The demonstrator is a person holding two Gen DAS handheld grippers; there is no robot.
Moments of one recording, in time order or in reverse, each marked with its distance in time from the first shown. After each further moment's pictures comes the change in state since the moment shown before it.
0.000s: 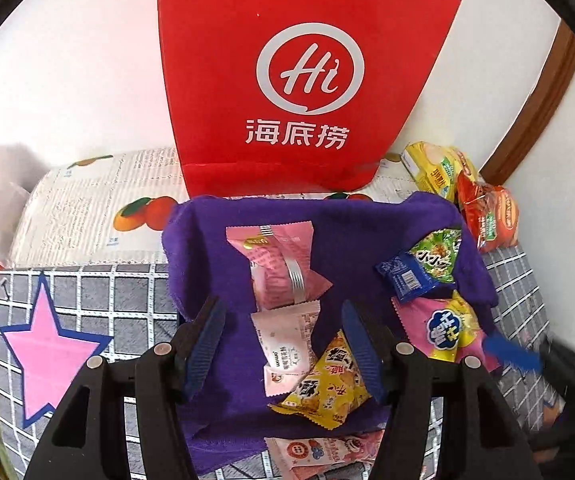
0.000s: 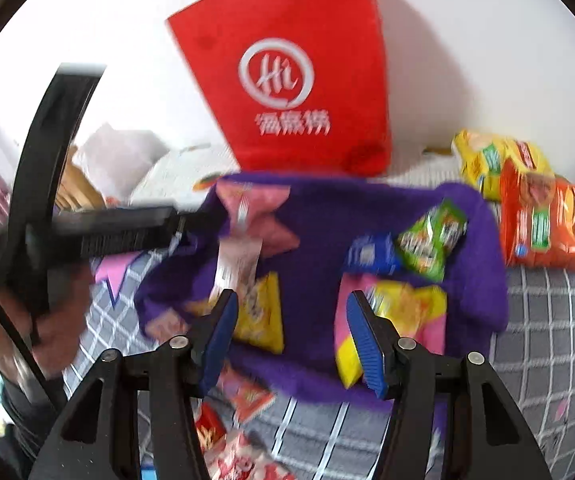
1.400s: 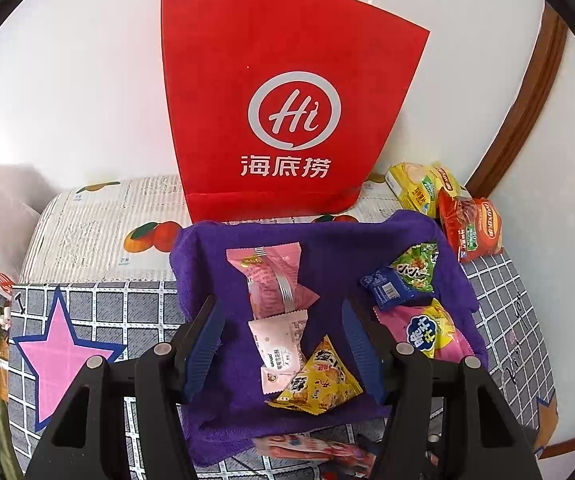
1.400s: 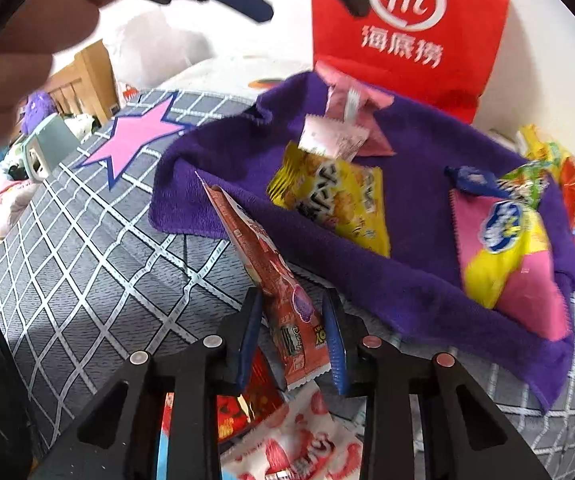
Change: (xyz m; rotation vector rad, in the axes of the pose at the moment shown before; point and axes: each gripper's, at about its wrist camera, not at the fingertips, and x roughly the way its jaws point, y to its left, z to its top) left arm -0.036 -0.005 0.000 0.014 -0.073 -0.022; right arm 0.053 0.078 -0.077 -0.252 0.100 -0.079
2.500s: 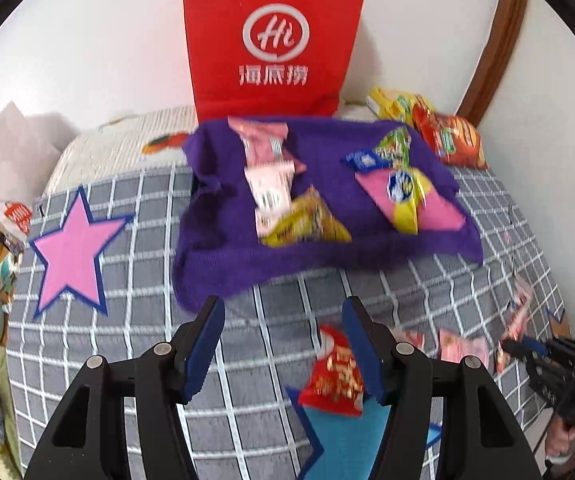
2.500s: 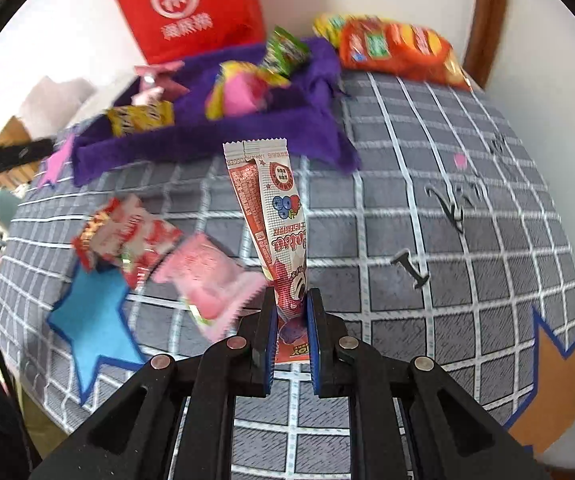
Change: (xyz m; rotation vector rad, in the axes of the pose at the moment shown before) left arm -0.045 -0.014 -0.126 0.048 0.095 0.036; right arm -0.108 -0.117 -0.147 0.425 0.102 -0.148
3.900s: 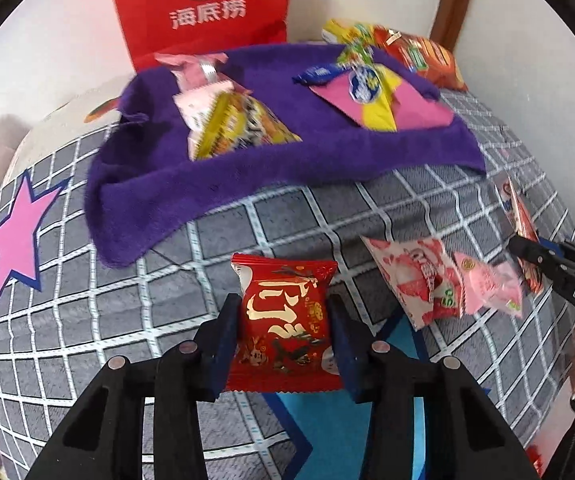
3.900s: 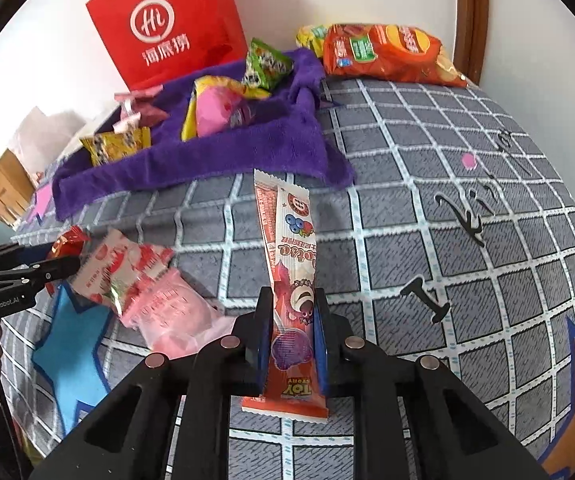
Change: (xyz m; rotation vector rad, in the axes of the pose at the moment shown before) left arm 0.050 -0.029 -0.042 0.137 0.076 -0.034; right arm 0.025 -0.007 0.005 0.062 -0.123 0.030
